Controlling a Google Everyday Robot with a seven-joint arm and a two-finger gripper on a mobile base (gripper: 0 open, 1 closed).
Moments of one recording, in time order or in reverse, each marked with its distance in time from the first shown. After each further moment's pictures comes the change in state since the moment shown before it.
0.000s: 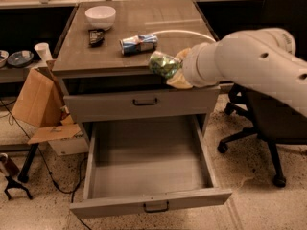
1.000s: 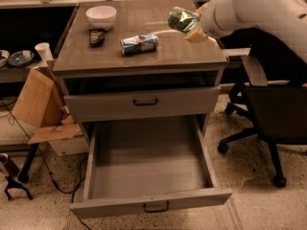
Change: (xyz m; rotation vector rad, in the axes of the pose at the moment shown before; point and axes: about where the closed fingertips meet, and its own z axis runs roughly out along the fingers) arm 0.021 -0.152 0.013 0.125 0.022 0.038
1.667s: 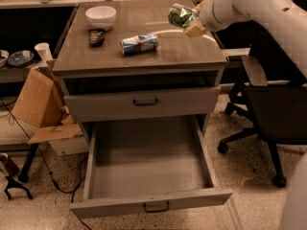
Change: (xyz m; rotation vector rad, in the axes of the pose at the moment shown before) arm 0.010 -0.032 0.050 -0.033 -0.035 0.027
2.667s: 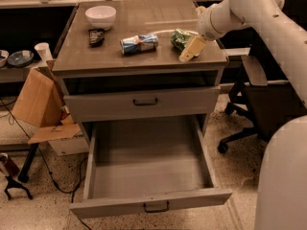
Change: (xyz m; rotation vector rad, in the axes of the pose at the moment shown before) arm 0.021 0.026 0.039 -0.162 -0.029 -0.008
